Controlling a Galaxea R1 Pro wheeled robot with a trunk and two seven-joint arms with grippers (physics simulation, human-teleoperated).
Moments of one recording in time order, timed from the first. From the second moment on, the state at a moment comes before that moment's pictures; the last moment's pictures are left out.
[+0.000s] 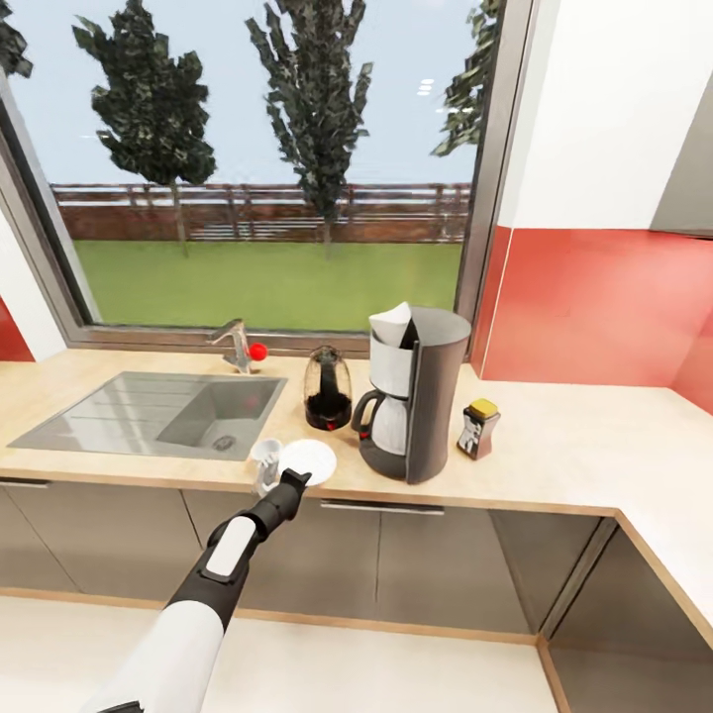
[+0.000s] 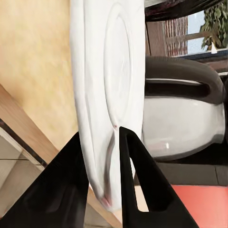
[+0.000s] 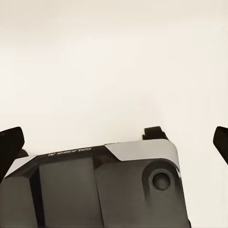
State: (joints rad) left arm -0.69 -0.17 0.27 -0.65 0.88 0.37 -0.24; right arm -0.41 0.06 -0.21 -0.02 0.01 0.04 -0.03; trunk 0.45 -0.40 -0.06
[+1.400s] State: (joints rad) left arm -0.69 -0.17 0.27 -0.56 0.88 0.37 -0.24; right arm -0.41 0.05 -0.21 -0.02 0.01 0.04 -0.03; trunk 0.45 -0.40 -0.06
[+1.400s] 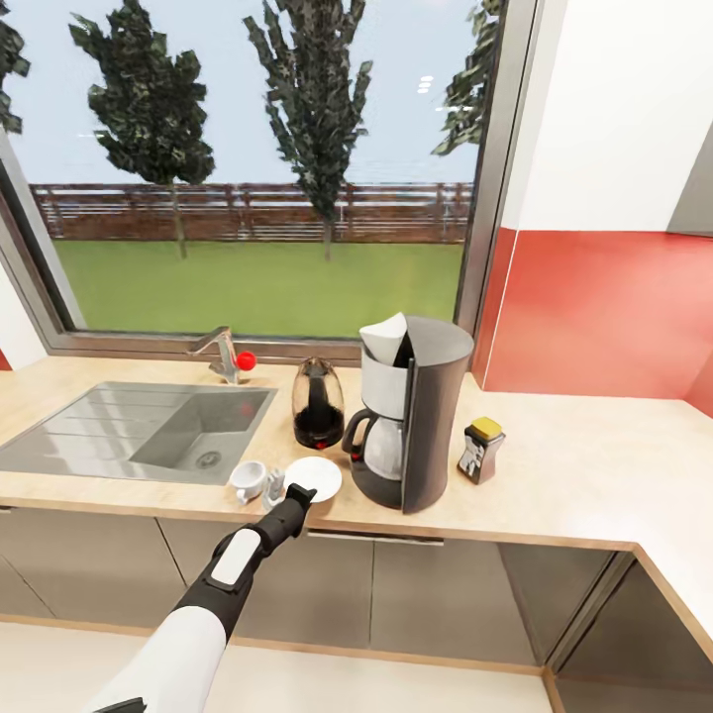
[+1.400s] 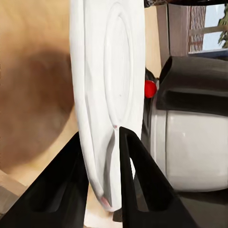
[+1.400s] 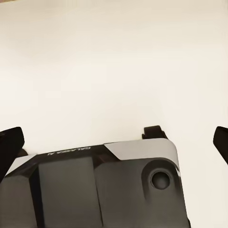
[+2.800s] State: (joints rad) left arm -0.68 -0.17 0.27 -0.52 0.88 0.37 -0.24; right arm -0.40 0.05 -0.21 -0.02 0.01 0.04 -0.03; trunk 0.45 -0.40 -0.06
